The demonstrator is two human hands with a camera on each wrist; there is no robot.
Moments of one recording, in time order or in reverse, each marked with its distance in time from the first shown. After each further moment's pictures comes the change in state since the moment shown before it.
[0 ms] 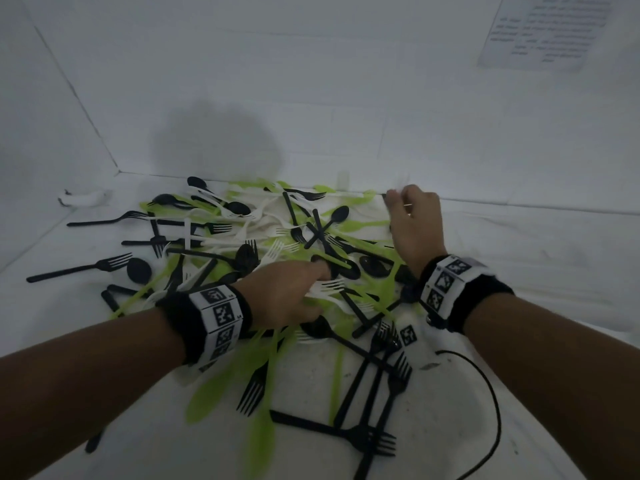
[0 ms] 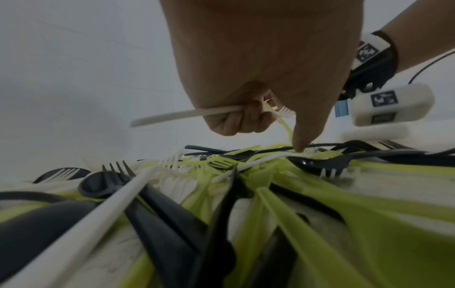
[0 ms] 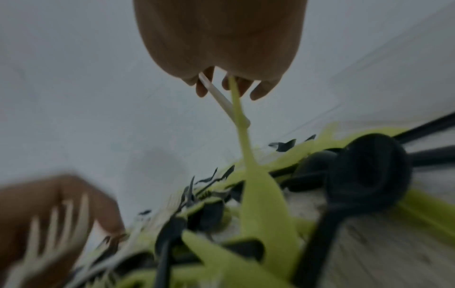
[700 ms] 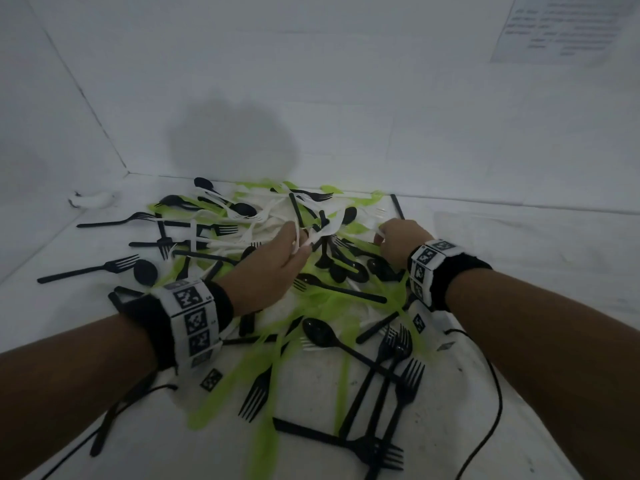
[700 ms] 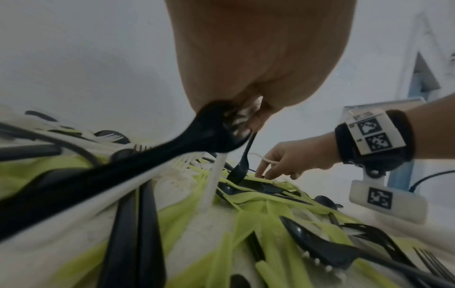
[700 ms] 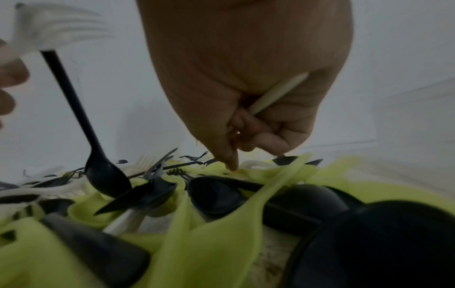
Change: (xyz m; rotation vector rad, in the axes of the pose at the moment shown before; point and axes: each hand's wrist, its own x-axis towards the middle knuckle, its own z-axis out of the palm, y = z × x) left_hand -0.007 -0.003 -0.021 -0.501 0.343 -0.157; right_hand 0.022 0.007 0.020 -0.795 -0.713 0.048
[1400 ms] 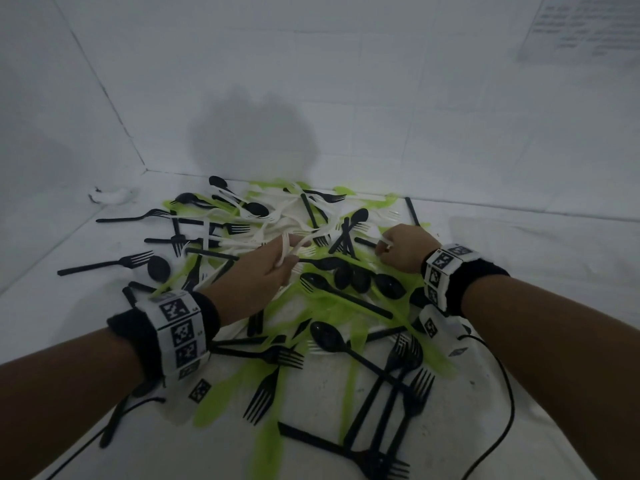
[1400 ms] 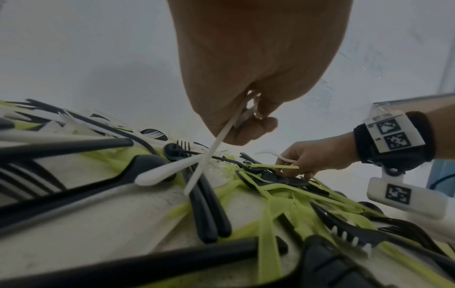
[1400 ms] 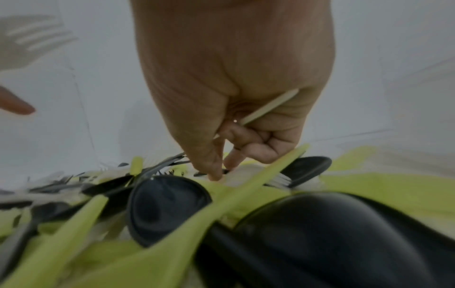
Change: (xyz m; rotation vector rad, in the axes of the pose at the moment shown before) left_hand -0.019 -0.020 -0.010 -0.023 0.086 -0.111; right_hand 0.012 0.001 0.006 0.047 -0.069 -0.119
